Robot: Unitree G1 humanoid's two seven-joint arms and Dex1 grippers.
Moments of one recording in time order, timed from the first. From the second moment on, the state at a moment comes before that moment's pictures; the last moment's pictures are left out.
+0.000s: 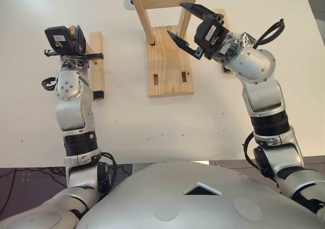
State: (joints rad) left arm -0.06 0.24 0.20 -0.13 -0.18 0.32 -0.07; right arm -0.33 -0.33 0.28 -0.13 -0.08 0.01 0.59
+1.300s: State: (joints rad) left arm 0.11 0.22 0.12 -0.04 -0.25 0.10 -0.30; right arm -0.32 -0.33 0.28 -0.13 -0.09 0.01 0.60
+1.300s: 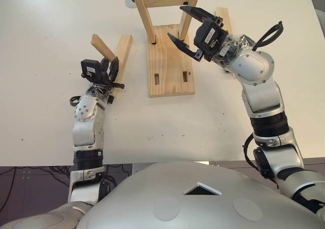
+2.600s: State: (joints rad) left arm -0.22 0.23 0.29 -0.07 -0.46 0.26 -0.19; right arm -0.32 -0.33 0.29 -0.07 -0.12 -0.04 0.60
